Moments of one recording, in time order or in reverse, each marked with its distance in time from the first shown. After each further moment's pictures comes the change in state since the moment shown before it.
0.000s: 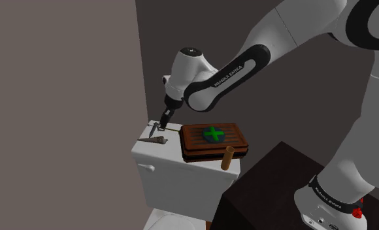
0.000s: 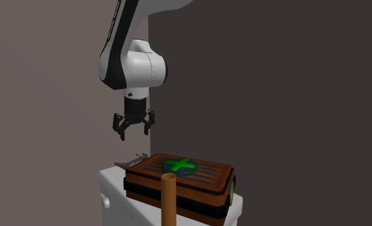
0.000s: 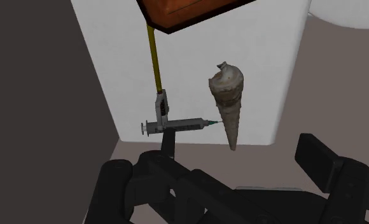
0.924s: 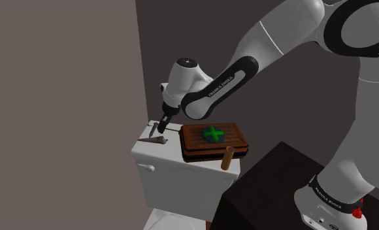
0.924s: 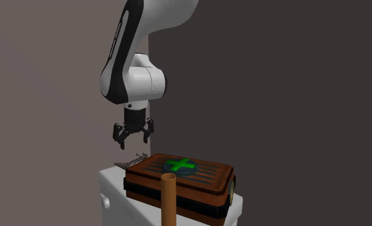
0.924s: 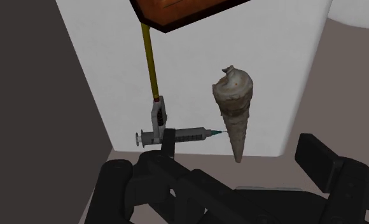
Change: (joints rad) arm 0.023 0.098 -0.028 0.041 -0.042 0.059 0.027
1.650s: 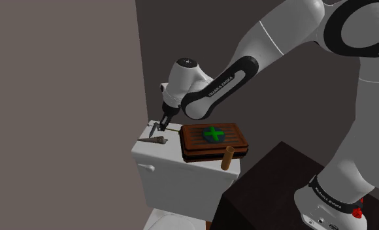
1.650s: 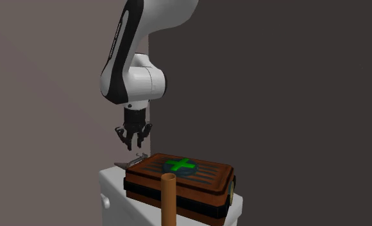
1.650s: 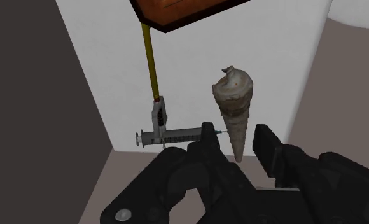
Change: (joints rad) arm 0.000 0.000 0.000 0.000 0.000 0.000 0.000
